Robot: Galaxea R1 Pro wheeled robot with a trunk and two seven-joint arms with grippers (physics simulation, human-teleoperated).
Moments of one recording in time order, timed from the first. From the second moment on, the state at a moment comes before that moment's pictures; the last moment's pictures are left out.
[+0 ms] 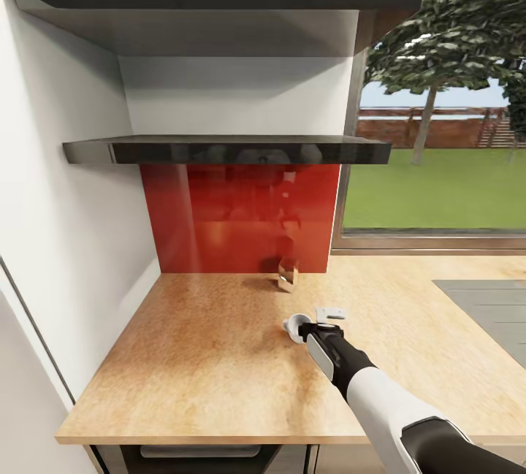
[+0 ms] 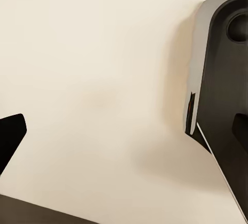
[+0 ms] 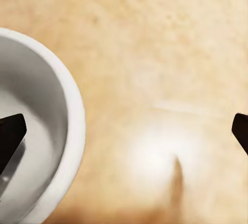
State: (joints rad) left arm -0.01 0.09 0.09 0.00 -0.09 -0.09 0.20; right arm -0.82 0.16 0.19 -0.37 -0.25 0.30 -0.41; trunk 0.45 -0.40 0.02
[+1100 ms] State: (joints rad) left arm 0.00 0.09 0.09 0.00 -0.09 -0.10 0.20; right arm -0.82 0.16 0.19 -0.35 -0.24 0.27 -0.41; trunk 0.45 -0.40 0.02
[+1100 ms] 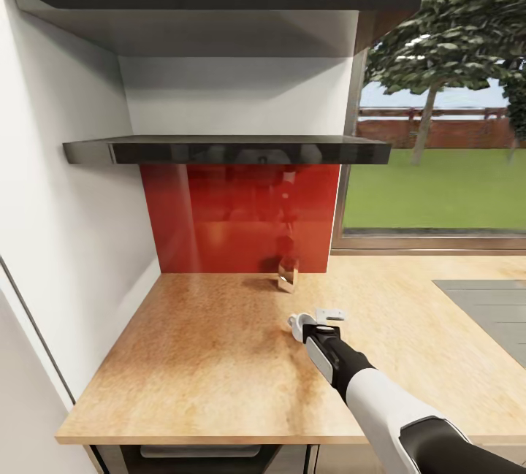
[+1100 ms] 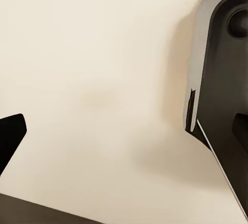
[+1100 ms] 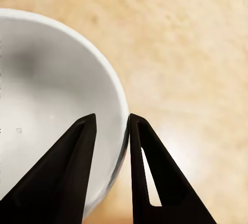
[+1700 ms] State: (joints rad) left arm 0.00 0.09 0.08 0.00 -0.09 -0.10 0.20; right arm -0.82 0.16 0.19 -0.50 -0.25 0.28 -0.41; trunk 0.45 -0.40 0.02
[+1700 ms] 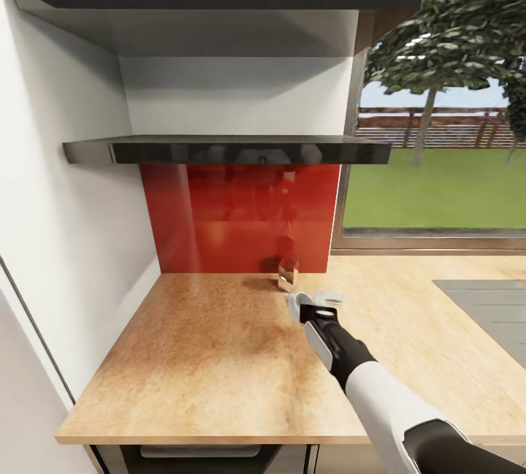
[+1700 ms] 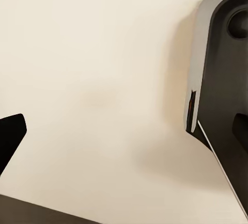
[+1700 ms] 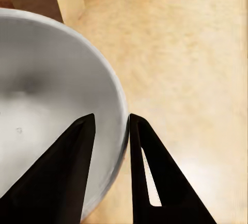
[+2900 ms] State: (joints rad) left arm 0.00 0.08 0.09 -0.01 -0.09 -0.10 0.20; right arm -0.82 0.14 0.20 -0.83 -0.24 0.41 -0.41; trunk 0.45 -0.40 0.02
